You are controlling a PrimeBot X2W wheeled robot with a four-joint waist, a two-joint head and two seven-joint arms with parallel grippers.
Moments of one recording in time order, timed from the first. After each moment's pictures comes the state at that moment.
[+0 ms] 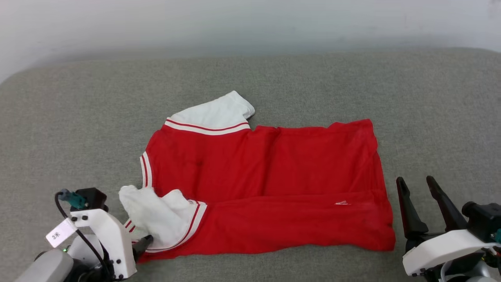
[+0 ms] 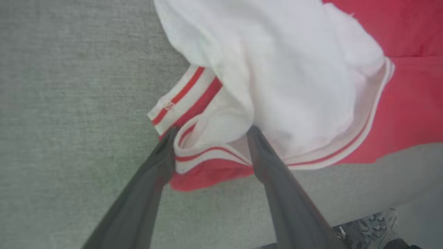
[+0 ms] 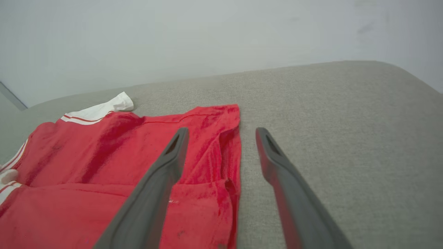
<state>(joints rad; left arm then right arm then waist) -0.24 0.73 -0.55 0.10 -1.09 0.23 0.54 0.02 -0.07 -0.06 -0.04 0.24 0.13 0.00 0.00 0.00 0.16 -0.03</state>
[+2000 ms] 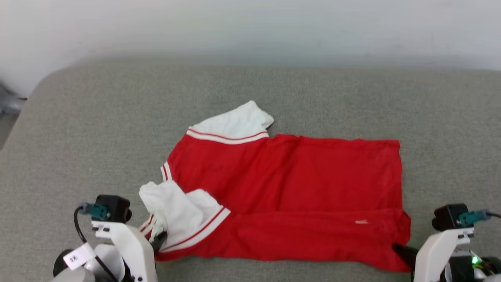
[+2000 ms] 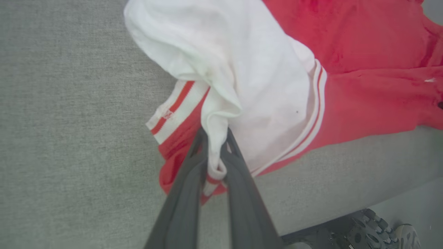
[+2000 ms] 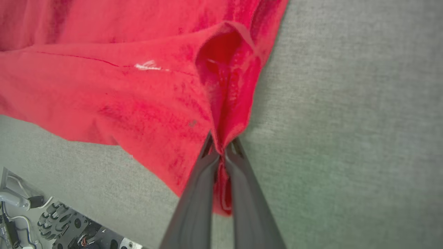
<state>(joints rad) -0.19 0.71 -0.60 -0.06 -0.99 0.25 0.40 -0.04 -0.31 0.08 0.14 0.55 0.13 0.63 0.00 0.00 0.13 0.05</state>
